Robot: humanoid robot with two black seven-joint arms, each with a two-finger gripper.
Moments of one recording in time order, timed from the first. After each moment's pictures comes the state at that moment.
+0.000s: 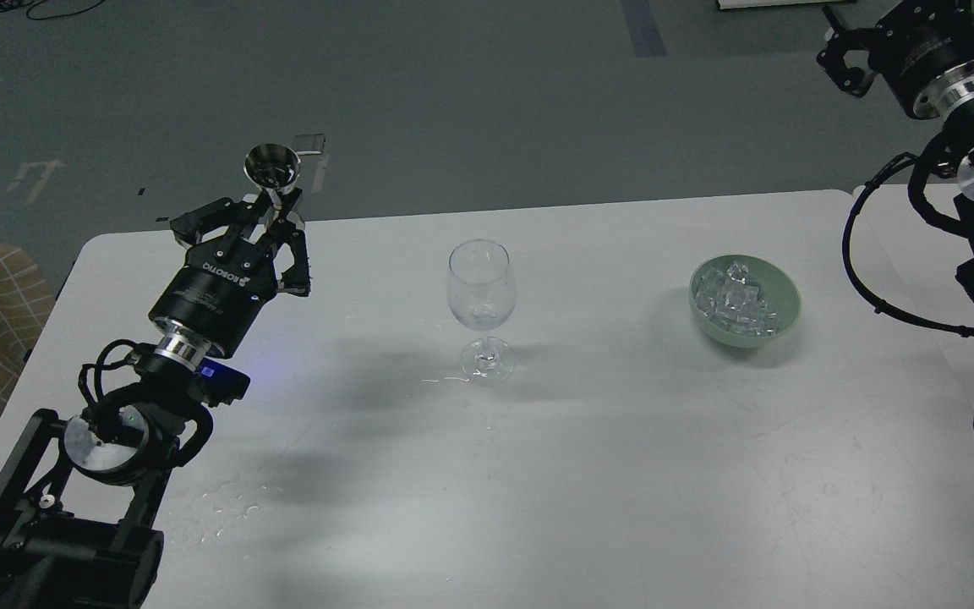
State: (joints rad) left arm -0.16 0.19 -1.43 -1.47 -0.11 -0.17 0.20; right arm 0.95 -0.30 1.28 0.47 -0.37 0.38 0.06
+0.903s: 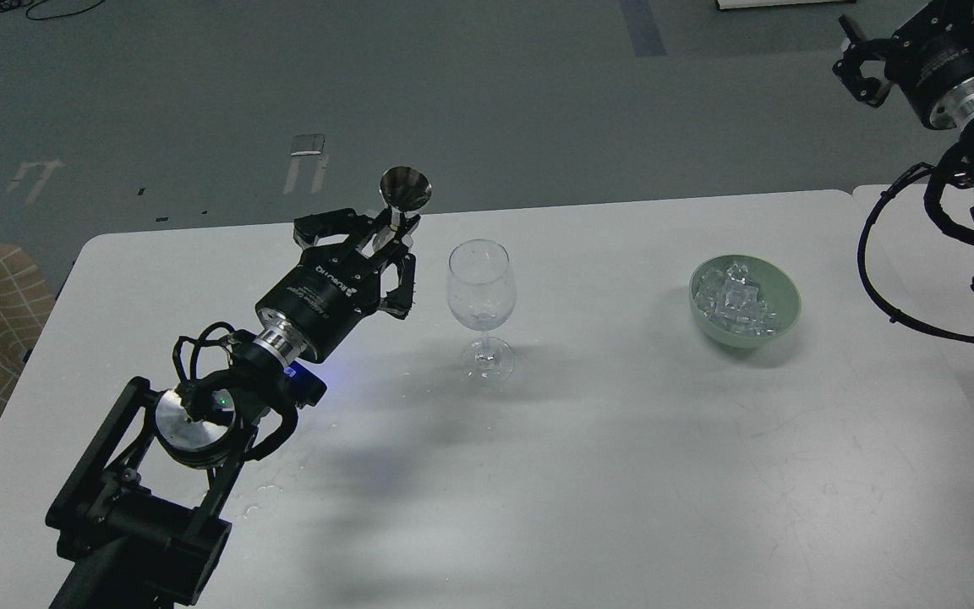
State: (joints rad) left arm -0.23 0.09 -1.26 -1.49 -0.03 -0.02 0.26; right arm 0.92 -0.33 1.29 0.47 -0.36 0.39 0.06
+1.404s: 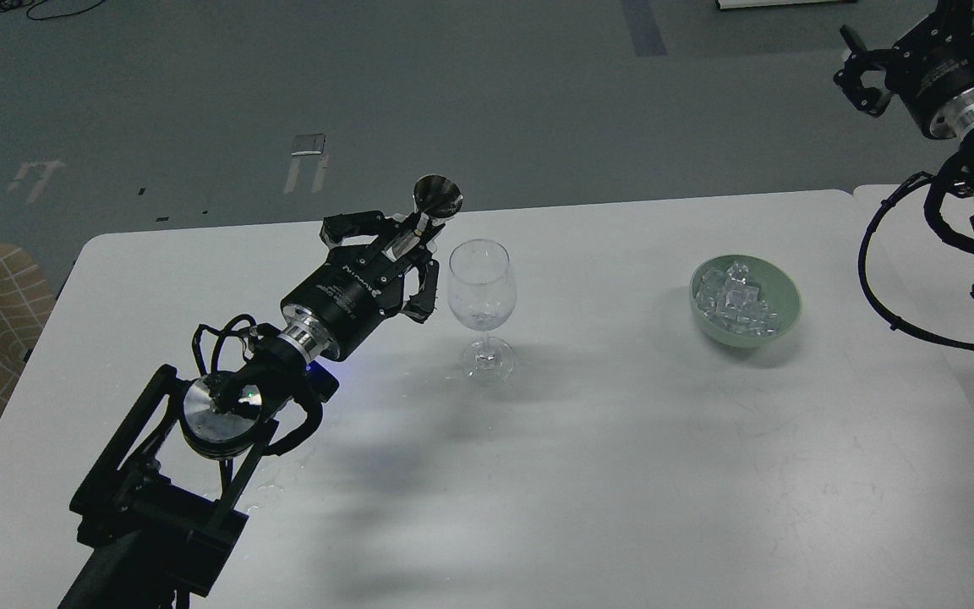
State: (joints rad) left arm -0.27 0.08 -1.25 -1.47 0.07 0.01 0.26; right arm 0.91 -0.33 1.29 0.47 -0.36 0.40 0.07
